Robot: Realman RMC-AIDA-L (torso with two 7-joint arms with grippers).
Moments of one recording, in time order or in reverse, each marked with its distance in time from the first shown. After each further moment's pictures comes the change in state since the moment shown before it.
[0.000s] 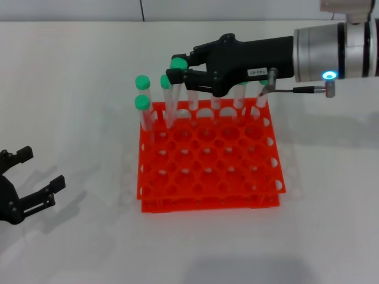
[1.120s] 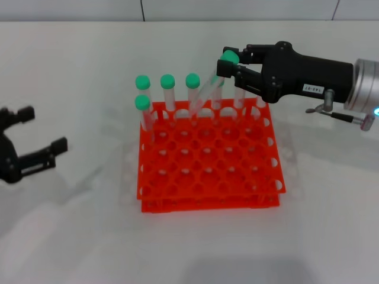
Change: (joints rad) left arm 0.033 -0.007 0.121 0.398 0.039 -0.063 -0.360; right arm -0.113 -0.039 -0.002 0.296 0.412 -0.181 -0.394
